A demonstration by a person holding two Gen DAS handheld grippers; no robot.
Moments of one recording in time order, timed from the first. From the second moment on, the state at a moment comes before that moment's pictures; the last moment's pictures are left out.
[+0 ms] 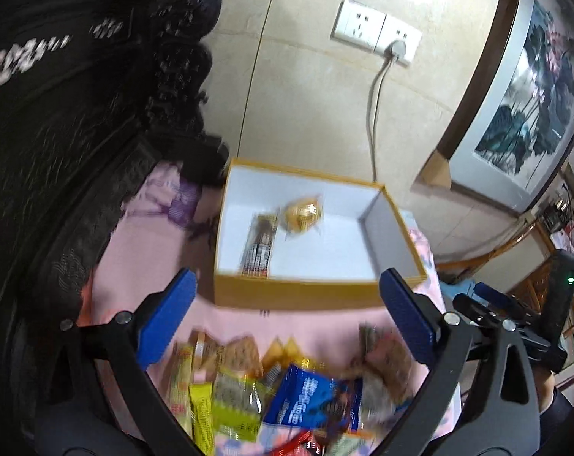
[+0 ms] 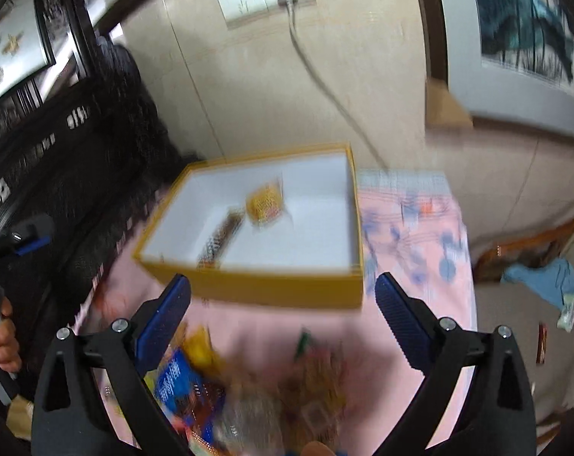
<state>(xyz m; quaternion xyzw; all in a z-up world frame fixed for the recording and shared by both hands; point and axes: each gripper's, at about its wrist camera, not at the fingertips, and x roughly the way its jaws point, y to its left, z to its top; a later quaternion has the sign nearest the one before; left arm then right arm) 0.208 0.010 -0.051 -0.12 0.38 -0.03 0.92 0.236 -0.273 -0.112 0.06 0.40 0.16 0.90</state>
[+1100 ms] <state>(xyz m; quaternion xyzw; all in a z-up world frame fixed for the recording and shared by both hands) 0.135 -0.010 -0.121 -0.13 0.51 0.00 0.85 0.240 -0.259 -0.245 -0.08 0.49 0.24 0.83</state>
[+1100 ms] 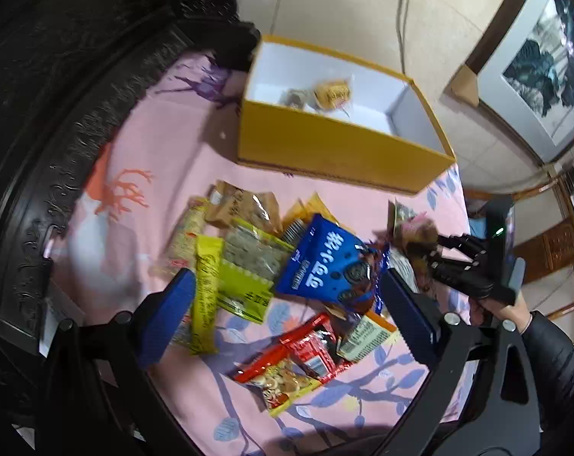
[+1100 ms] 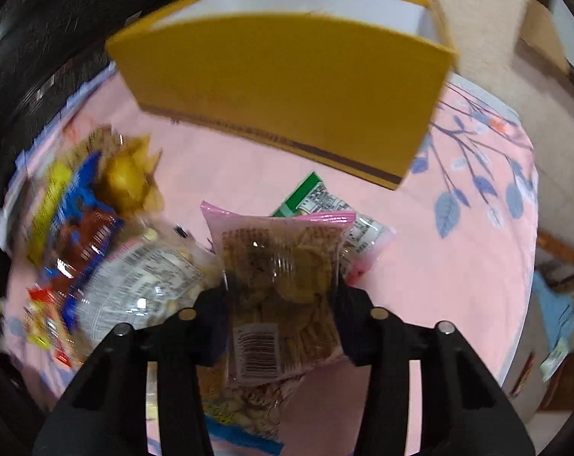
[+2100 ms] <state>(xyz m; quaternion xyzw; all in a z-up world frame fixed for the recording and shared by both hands) 0.208 -0.117 -0.242 0.04 0.57 -0.07 0.82 0.156 -0.298 -0.215 0.15 0.49 0.21 0.83</state>
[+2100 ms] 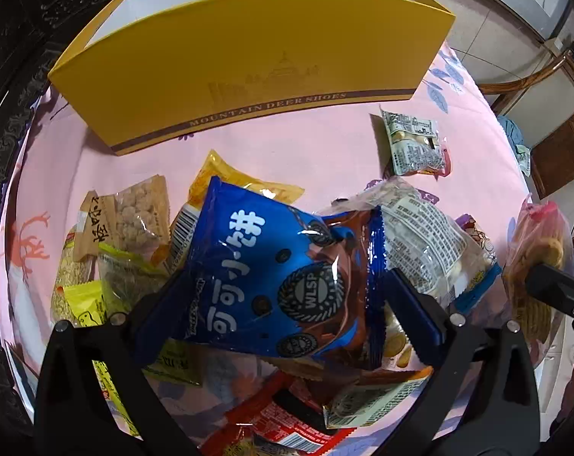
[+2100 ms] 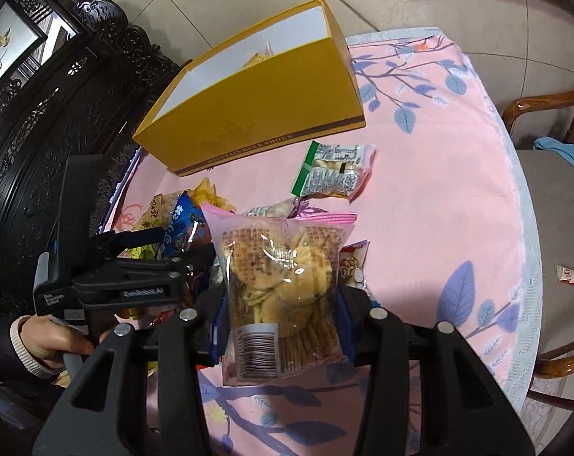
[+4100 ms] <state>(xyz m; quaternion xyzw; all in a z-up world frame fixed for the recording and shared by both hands) 0.195 -0.051 -0.167 -0.16 0.50 -0.10 0.85 0.169 -0.284 -0.188 0.13 0.47 0.22 0.85</state>
